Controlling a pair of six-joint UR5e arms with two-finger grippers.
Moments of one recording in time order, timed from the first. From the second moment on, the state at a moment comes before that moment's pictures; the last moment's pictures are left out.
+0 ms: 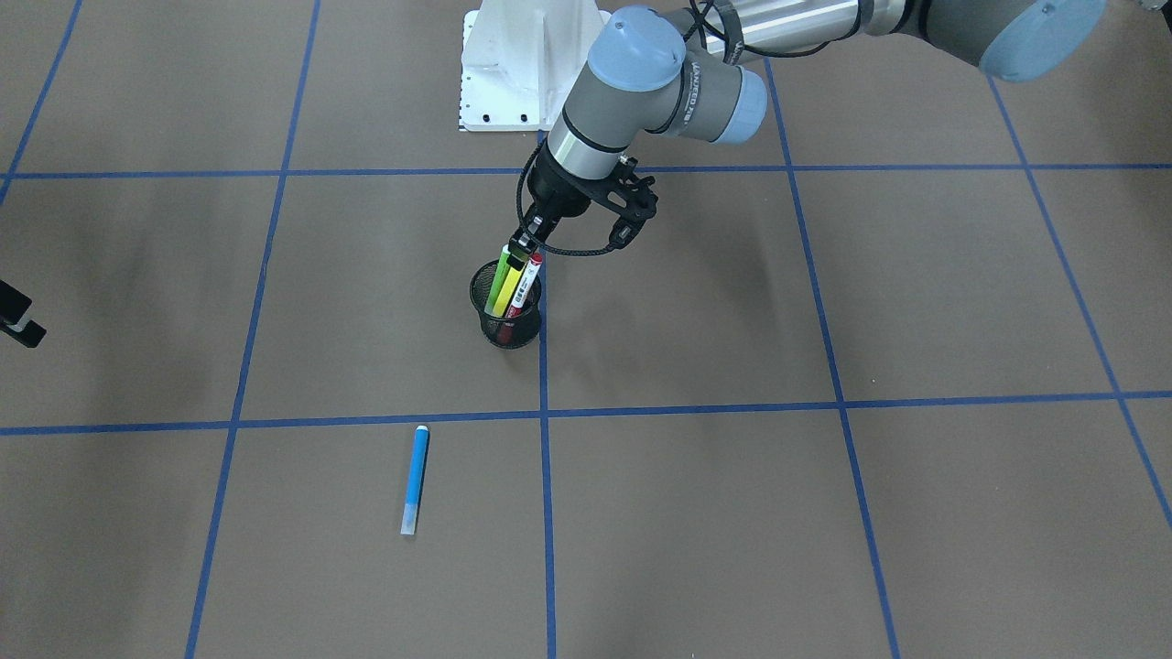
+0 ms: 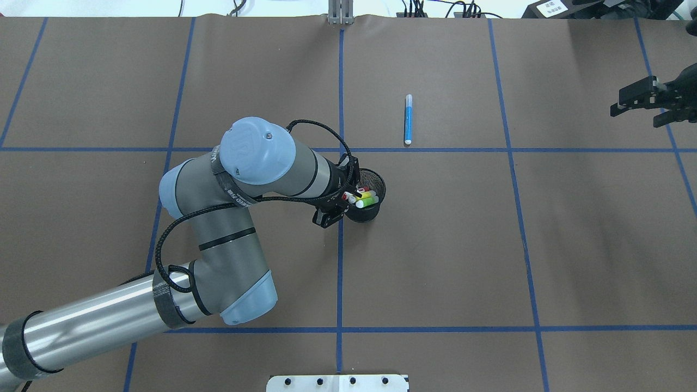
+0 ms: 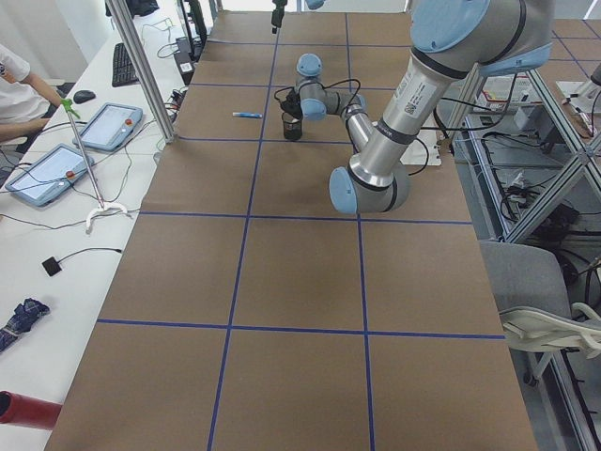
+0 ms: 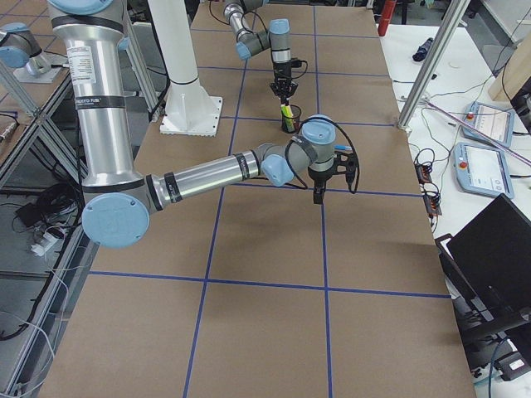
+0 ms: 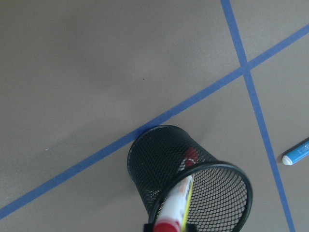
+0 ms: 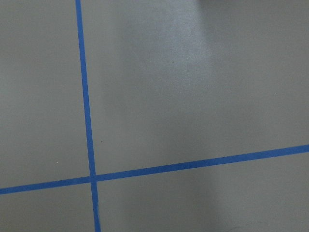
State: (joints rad) left arm -0.50 -2.32 -1.59 -2.01 -1.88 -2.41; right arm 1.23 -1.47 1.77 -1.24 2.30 0.84
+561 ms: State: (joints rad) left arm -0.50 -2.32 -1.60 -2.01 -1.88 -2.41; right arm 1.23 -1.47 1.77 -1.24 2.30 0.84
